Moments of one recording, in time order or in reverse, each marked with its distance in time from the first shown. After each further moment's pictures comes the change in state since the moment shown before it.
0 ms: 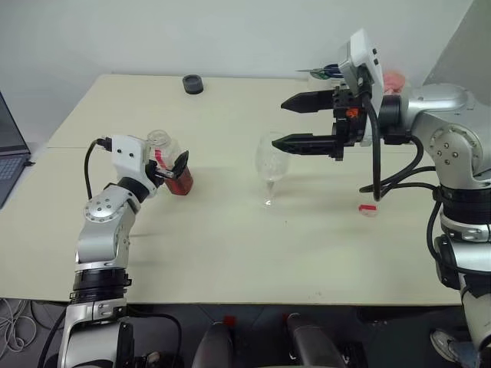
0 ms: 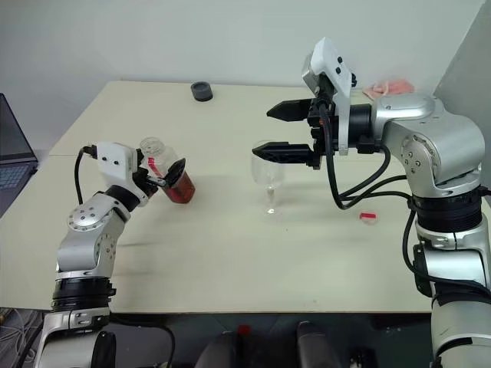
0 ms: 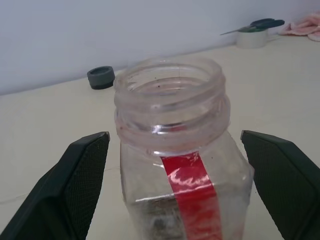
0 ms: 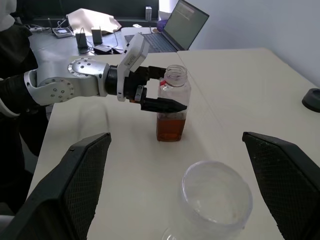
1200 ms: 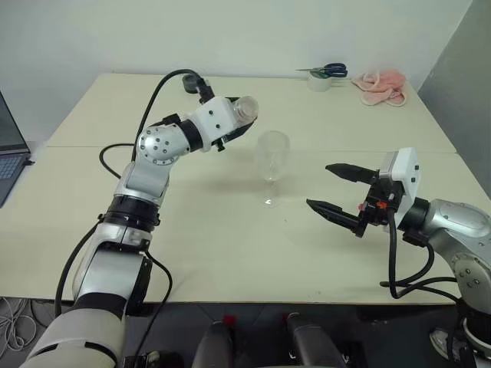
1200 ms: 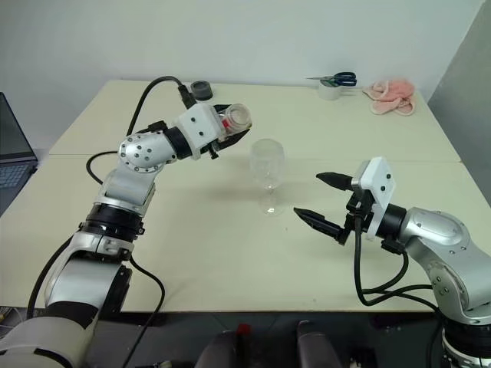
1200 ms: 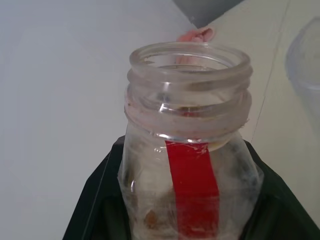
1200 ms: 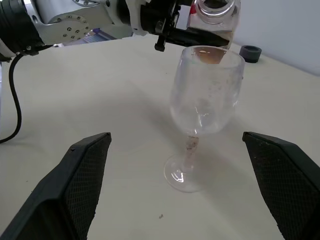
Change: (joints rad) left arm -0.529 0.025 -0.420 0.426 0.397 -0.581 -0.221; right arm 0.815 -0.012 -0.266 -0.526 0.062 -0.188 -0.315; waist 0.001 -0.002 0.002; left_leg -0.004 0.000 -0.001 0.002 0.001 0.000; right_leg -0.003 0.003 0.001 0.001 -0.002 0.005
